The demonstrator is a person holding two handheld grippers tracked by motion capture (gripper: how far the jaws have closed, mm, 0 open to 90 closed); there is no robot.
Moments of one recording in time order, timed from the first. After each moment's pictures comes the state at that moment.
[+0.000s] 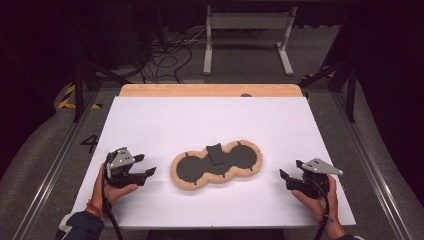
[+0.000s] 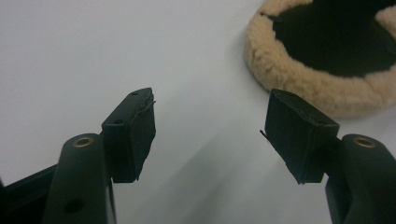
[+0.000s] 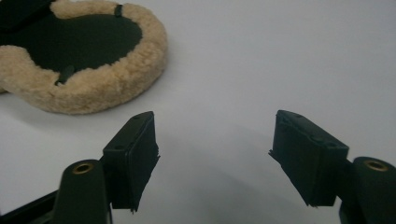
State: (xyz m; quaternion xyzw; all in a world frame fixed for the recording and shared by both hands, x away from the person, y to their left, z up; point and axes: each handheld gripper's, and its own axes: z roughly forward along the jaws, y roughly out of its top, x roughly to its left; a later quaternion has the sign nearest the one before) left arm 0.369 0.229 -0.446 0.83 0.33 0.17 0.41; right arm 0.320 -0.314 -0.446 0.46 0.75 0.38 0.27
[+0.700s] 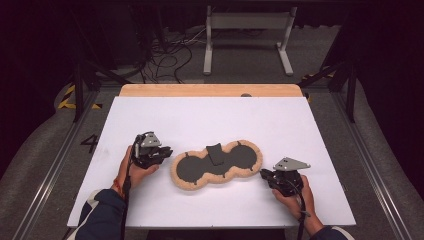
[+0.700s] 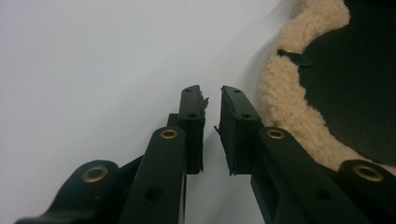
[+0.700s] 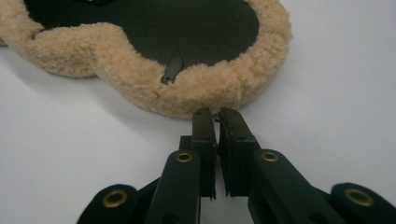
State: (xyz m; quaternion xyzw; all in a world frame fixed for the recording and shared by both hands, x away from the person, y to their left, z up) left arm 0.424 0.174 -0.453 0.87 0.30 0.14 0.37; right arm 0.332 -0.257 -0.456 0.41 0.81 0.37 0.19
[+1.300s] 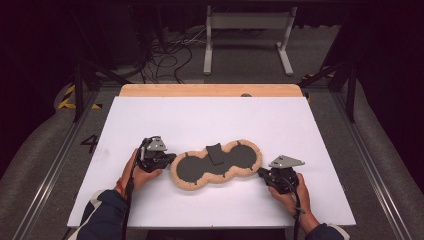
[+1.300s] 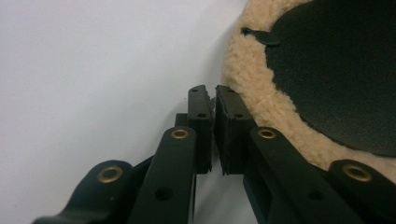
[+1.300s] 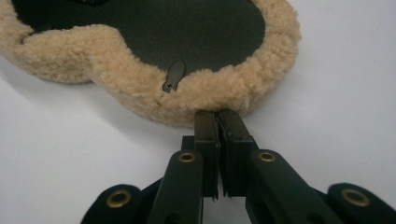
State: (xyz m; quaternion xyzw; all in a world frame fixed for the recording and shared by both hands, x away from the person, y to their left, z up) left arm 0.417 0.166 -0.461 0.89 0.27 0.11 0.36; right arm 0.340 -0.249 -0.458 0.41 0.81 0.36 0.19
